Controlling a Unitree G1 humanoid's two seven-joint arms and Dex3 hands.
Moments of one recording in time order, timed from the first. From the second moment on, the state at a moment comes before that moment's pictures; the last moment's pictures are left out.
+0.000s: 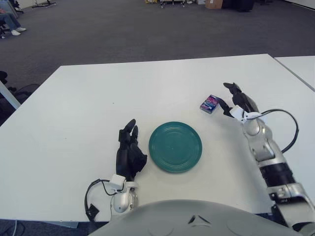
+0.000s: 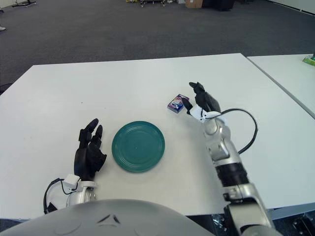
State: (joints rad) left arm 0.49 -0.13 -0.19 0.09 -0.01 -0.46 0.12; right arm -0.27 -0.49 0.19 0.20 -0.58 0.12 -0.02
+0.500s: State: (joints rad) left arm 0.48 -0.13 -0.20 0.09 0.01 -0.45 0.14; right arm -0.51 -0.58 0.36 0.51 -0.78 -0.05 -0.03
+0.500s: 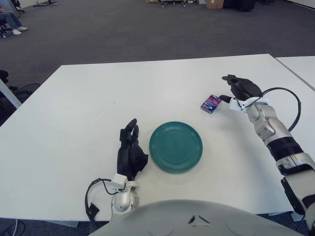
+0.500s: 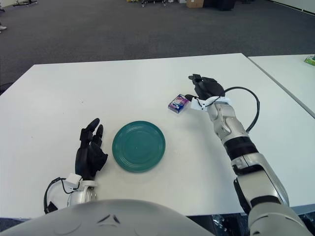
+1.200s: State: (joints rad) left arm 0.48 -0.13 -0.20 0.09 -0.01 -0.46 0.14; right arm -0.68 -0.52 0.62 1.05 -0.91 -0.28 -0.17
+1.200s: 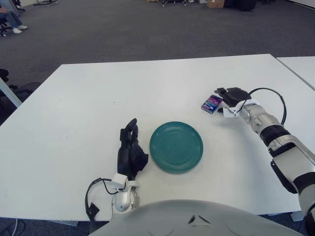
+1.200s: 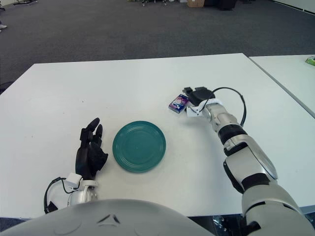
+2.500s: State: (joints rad) left arm 0.49 -0.13 -0.25 0.05 -0.01 -0.41 0.20; right arm -0.85 -0.48 0.94 1.31 -1.08 -0.35 -0.49
